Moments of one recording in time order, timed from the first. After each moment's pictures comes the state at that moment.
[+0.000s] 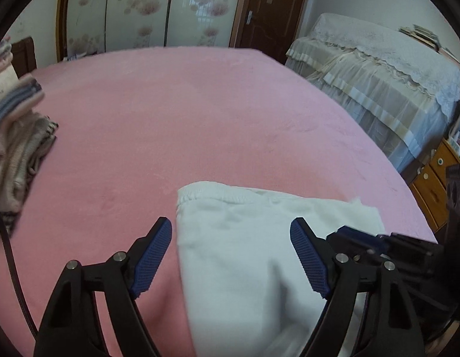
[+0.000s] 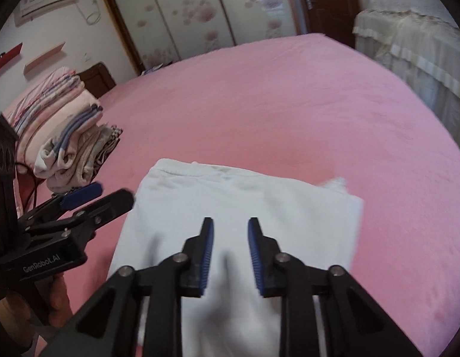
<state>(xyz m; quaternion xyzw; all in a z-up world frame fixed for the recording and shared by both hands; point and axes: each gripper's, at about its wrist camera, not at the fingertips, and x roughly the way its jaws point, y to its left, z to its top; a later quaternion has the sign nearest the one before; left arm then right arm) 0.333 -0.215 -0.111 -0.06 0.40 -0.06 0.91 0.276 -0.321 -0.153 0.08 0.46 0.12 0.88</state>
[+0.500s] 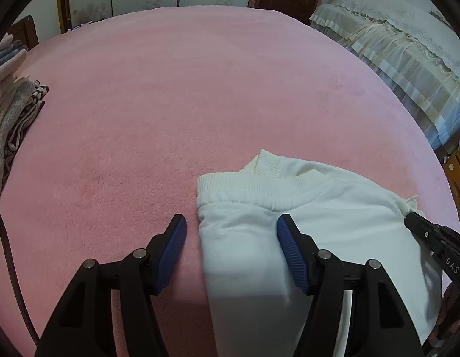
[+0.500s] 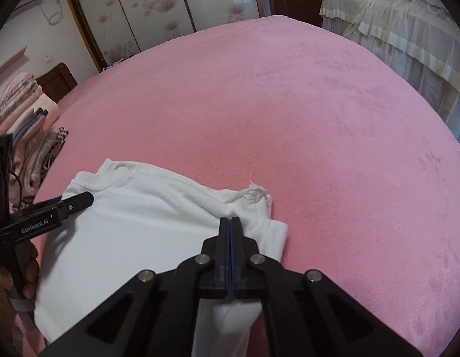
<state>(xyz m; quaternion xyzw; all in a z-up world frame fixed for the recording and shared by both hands) 0.387 -0.195 -0.180 -0.05 0.47 -0.02 0.88 0.291 -0.377 -0.199 0.08 0.47 0.03 0.88</state>
